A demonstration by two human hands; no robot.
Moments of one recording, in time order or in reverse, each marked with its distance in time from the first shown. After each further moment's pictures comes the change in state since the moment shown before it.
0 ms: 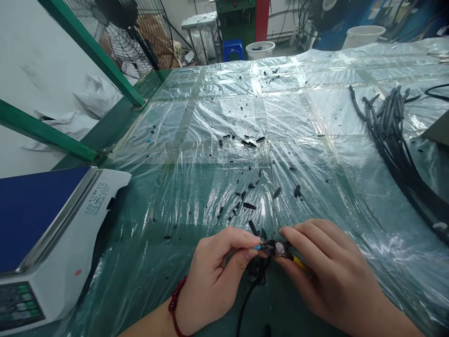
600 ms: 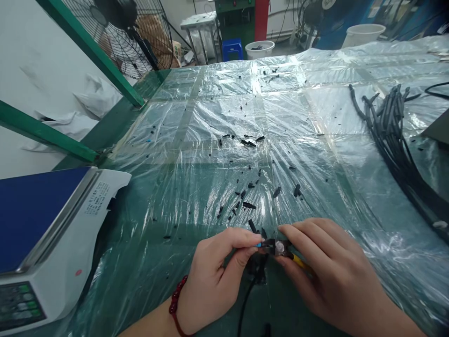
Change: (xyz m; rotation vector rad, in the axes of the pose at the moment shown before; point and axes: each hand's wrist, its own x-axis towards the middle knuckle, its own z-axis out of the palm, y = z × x) left_hand 0.001 0.001 0.000 0.184 0.021 0.045; right_hand 0.000 -0.001 -0.002 -0.023 0.001 0.011
